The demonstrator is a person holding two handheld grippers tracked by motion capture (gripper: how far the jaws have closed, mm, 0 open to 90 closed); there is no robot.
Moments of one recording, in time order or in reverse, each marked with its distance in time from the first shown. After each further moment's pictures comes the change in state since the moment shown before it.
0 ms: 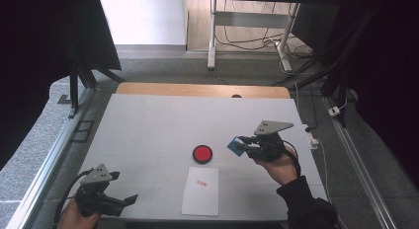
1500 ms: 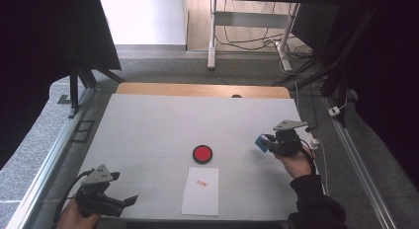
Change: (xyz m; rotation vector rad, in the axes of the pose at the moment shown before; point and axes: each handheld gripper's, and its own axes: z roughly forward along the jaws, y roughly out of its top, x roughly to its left) left arm -0.001 0.000 0.001 0.015 0.001 0.015; right arm -0.068 -0.056 -0.001 0.143 -0.241 0.118
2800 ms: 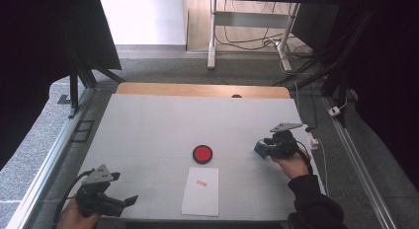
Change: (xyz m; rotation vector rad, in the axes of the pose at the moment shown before) left arm 0.000 0.000 0.001 0.007 -0.002 -0.003; right arm -0.003 -0.010 0.016 0.059 0.027 0.059
